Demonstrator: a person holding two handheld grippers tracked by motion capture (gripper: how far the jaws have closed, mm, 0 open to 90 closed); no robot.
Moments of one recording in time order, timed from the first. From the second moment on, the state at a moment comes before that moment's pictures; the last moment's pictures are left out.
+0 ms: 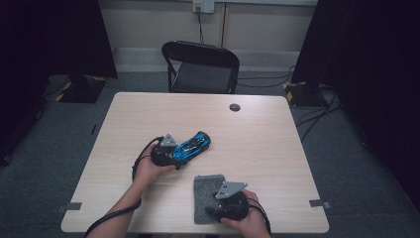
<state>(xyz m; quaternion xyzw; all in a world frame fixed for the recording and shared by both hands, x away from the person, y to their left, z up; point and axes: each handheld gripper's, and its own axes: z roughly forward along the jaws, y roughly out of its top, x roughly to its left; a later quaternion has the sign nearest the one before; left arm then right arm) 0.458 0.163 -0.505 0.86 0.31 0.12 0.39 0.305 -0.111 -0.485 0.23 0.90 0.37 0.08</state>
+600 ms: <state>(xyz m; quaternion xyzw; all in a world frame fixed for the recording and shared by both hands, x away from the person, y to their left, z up) 0.458 0.163 -0.506 0.86 0.31 0.13 0.39 0.343 -0.155 -0.479 0.32 0.86 0.35 0.16</state>
